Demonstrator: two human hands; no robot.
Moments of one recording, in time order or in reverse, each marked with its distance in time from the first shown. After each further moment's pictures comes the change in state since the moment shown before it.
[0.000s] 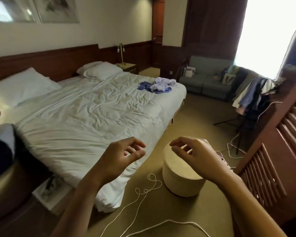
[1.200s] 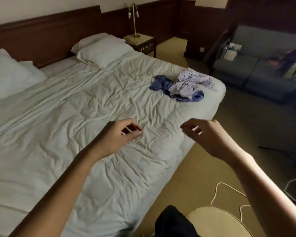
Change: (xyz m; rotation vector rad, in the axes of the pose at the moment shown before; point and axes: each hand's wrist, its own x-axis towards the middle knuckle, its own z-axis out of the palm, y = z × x) left_hand 0.735 -0.295 -0.102 0.039 -0.025 -0.208; right_hand 0.757 0.330 0.046 -0.002 -0.181 0.028
